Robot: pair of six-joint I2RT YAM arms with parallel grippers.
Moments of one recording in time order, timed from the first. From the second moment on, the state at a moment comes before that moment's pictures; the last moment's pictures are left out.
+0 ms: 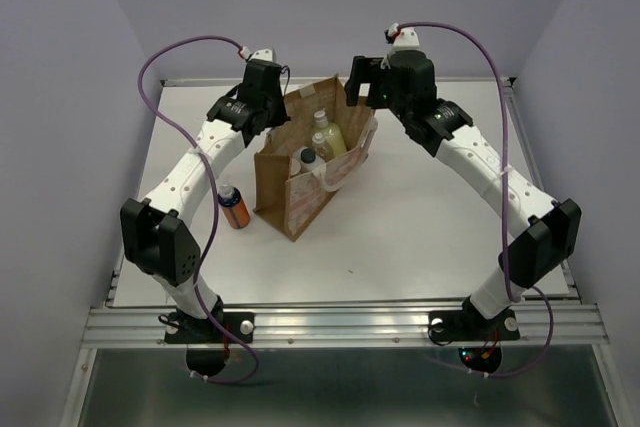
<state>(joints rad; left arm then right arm) -0.44 1.64 1.61 -0.63 -0.25 -0.44 0.56 1.63 1.66 -0.27 0.25 0.28</state>
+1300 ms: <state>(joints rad) -0.34 1.27 1.50 -0.88 -0.47 -0.61 0.58 1.66 1.58 -0.57 0.14 0.47</state>
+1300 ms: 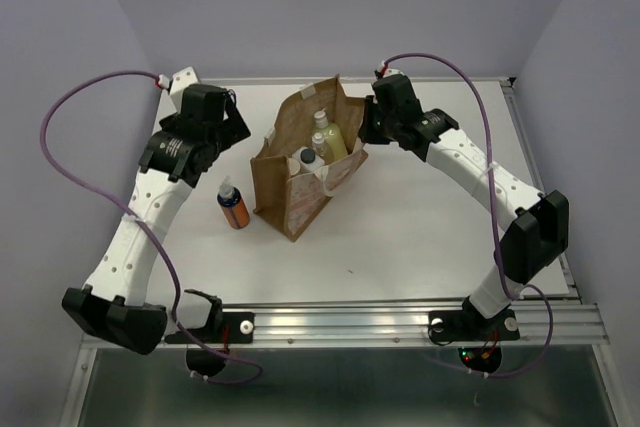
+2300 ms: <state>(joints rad) -0.28 1.29 1.01 -0.88 -0.34 -0.71 0.58 1.66 1.58 -0.57 0.14 0.44</state>
